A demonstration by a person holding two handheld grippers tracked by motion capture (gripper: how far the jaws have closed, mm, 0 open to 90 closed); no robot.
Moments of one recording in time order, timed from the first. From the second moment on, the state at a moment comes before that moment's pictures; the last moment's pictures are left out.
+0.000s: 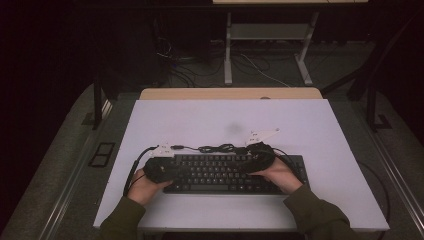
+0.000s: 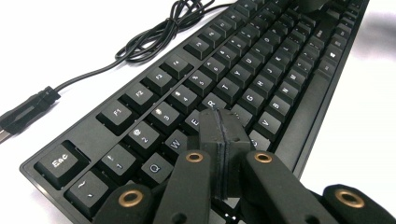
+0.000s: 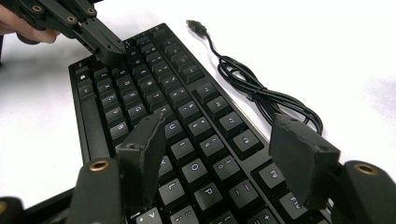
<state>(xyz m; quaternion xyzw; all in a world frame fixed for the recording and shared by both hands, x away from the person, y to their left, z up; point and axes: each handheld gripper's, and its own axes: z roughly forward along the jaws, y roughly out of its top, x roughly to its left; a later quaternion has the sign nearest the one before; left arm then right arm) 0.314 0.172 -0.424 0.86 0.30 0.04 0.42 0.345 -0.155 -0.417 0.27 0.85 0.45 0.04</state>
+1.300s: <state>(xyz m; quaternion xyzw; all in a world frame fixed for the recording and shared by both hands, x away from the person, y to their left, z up) 0.300 0.156 -0.417 0.86 0.28 0.02 0.44 0.345 -0.156 -0.417 0.27 0.85 0.45 0.04</state>
